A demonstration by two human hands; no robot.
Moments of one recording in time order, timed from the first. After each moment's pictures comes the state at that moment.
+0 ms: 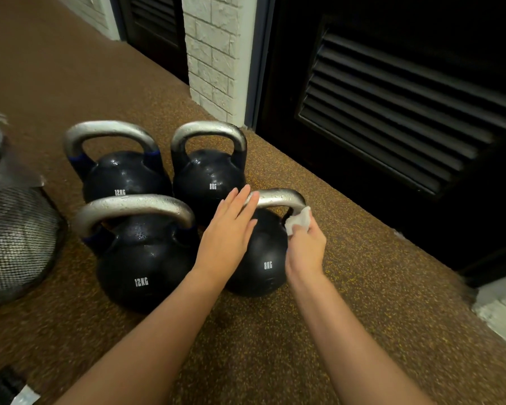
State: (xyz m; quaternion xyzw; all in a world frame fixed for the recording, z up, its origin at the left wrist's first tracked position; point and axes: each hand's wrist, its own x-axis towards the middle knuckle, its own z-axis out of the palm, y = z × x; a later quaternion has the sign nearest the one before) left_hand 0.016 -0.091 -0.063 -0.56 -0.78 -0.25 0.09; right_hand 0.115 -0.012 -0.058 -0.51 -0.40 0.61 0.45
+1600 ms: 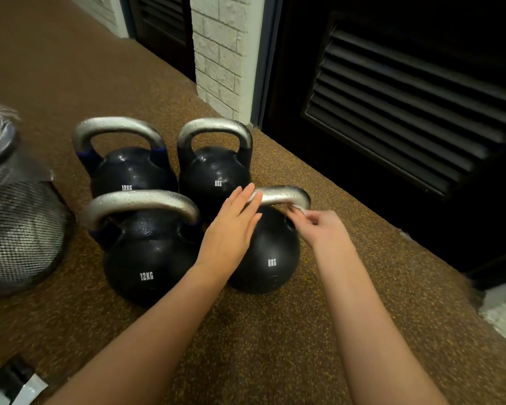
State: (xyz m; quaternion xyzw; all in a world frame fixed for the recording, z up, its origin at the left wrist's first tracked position) left_hand 0.016 -0.093 -0.062 -0.56 -0.78 -0.27 0.09; right_hand 0.156 0.000 -0.024 -0.44 -0.67 0.55 0.23
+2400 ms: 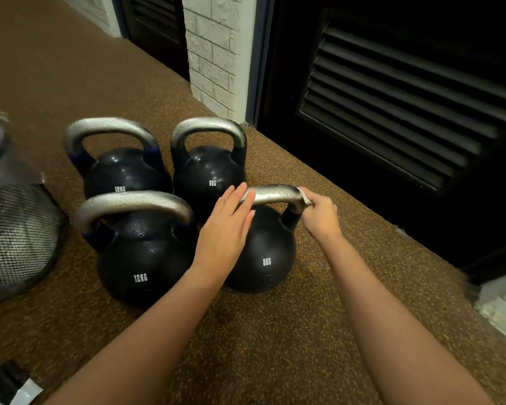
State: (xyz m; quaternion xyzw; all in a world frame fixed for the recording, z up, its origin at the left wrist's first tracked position) left_hand 0.019 -0.091 -0.064 -0.53 -0.79 -0.28 0.13; right_hand 0.134 0.058 -0.055 -0.49 -0.76 0.35 0.24
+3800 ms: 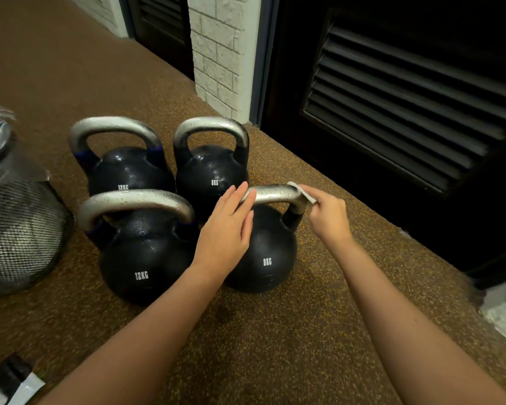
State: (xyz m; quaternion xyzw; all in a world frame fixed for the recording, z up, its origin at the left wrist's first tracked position) left_hand 0.020 -0.093 -0.063 -0.53 -0.78 -0.31 0.09; right_hand 0.148 0.054 -0.036 -0.42 -0.82 0.30 0.26
